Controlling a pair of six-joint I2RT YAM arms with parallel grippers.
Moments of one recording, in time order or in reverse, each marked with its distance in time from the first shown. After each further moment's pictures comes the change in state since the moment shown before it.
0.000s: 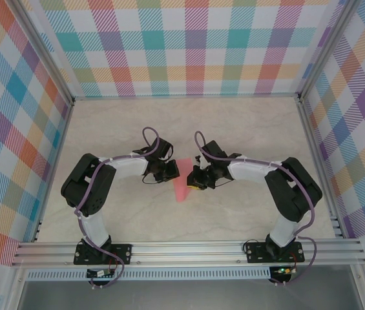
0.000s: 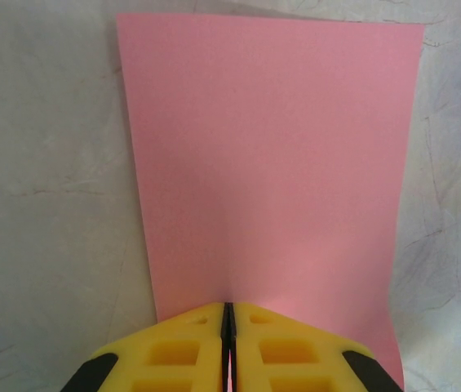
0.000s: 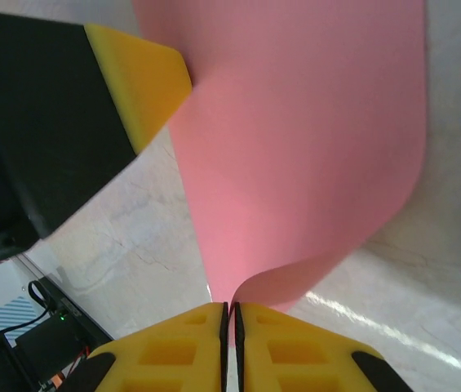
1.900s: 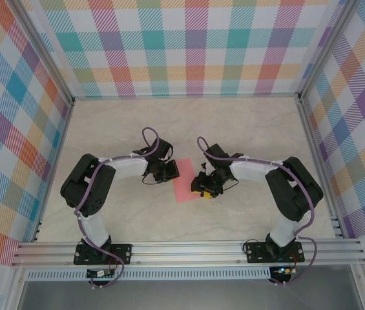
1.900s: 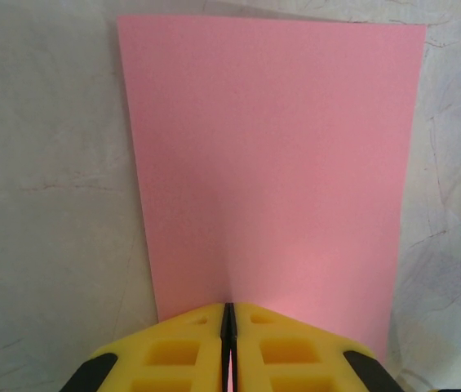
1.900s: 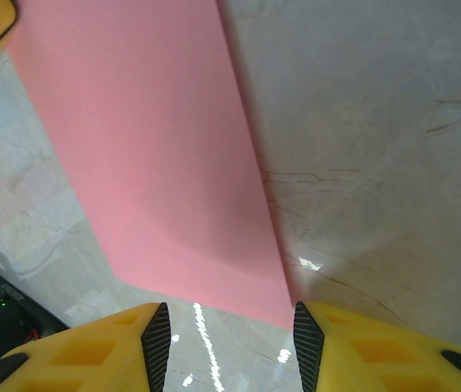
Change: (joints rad) left arm 0.000 -0.004 -0.007 0.000 -0.015 -0.005; right arm -0.031 -0.010 -0.026 -0.190 0.019 -0.079
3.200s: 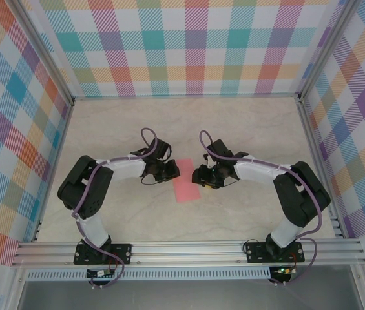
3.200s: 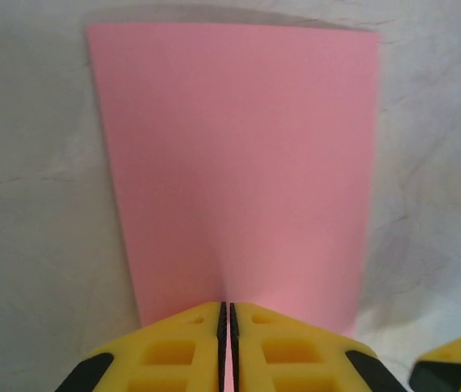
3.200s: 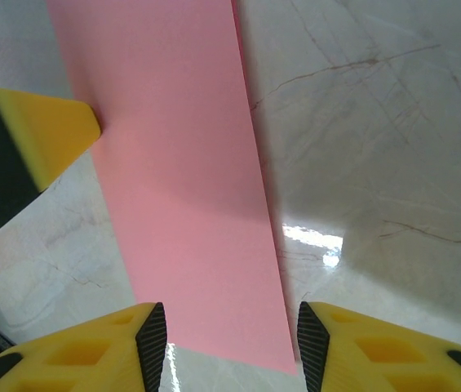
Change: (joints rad) left arm 0.005 -0.026 -0.031 0.047 0.043 0.000; right arm -0.007 -0.073 -0.001 0.082 0.128 -0.010
